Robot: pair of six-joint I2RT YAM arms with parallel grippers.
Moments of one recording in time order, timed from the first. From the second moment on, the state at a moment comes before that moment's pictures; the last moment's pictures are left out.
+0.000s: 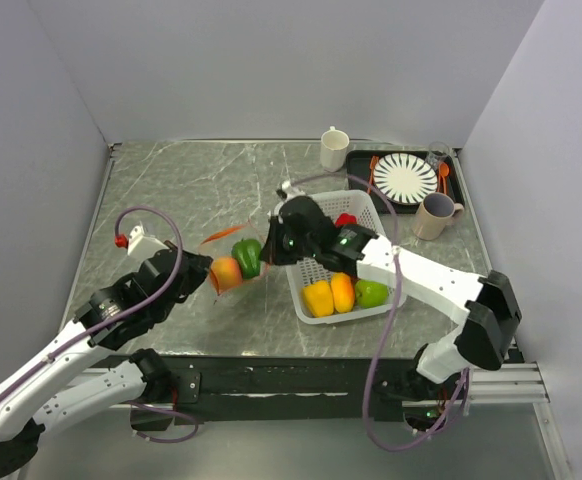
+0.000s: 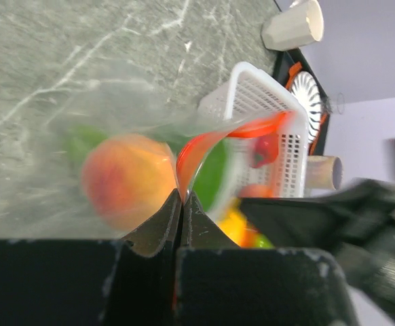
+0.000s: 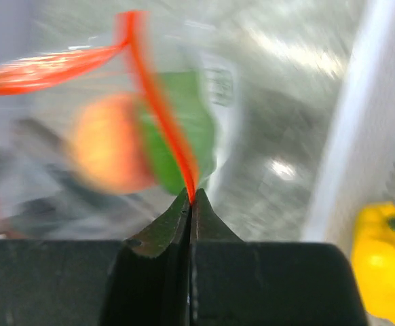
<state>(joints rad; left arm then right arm) -0.82 0.69 0.86 -0.74 -0.58 -1.30 0.93 1.50 1.25 -0.43 0.01 0.75</state>
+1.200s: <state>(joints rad) -0.82 0.89 0.87 -0.69 -0.58 -1.23 0.71 1.44 1.23 -0.63 0.06 0.61</state>
